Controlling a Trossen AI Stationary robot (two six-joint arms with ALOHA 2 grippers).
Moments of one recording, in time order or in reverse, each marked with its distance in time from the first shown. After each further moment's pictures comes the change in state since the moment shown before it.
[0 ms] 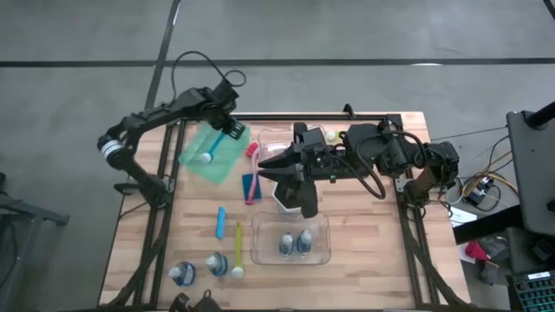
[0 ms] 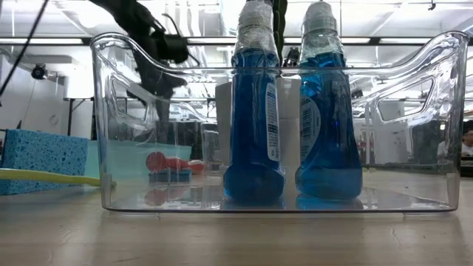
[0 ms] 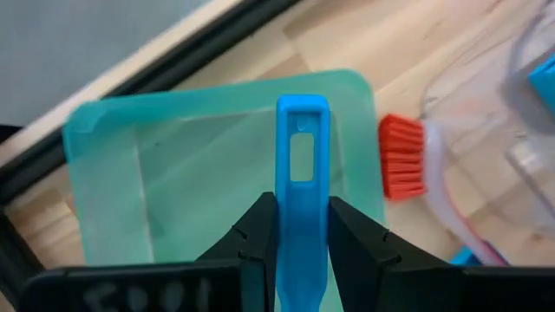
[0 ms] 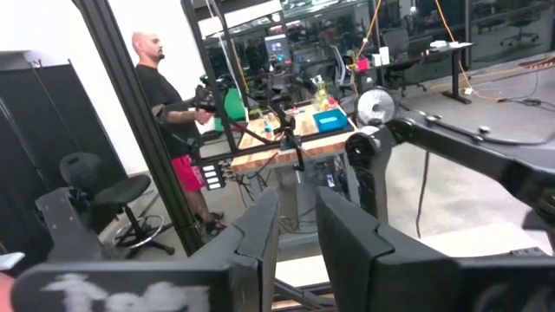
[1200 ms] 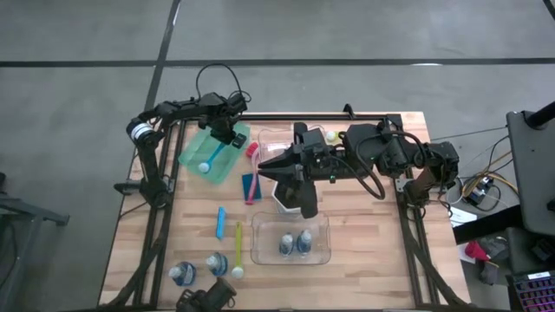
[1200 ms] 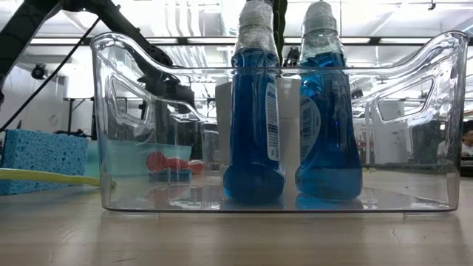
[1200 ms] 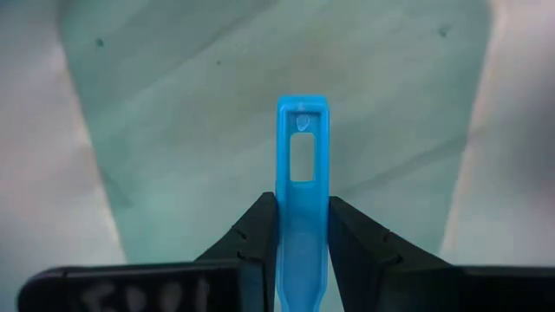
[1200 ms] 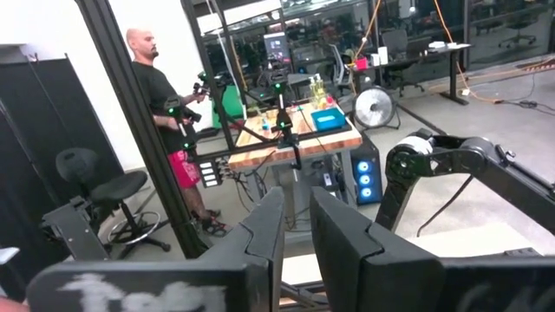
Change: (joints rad) left arm 0.059 0.302 -0.002 -0.053 0.016 -0.052; right arm 0.000 0.000 0.000 -0.008 0.002 -0.015
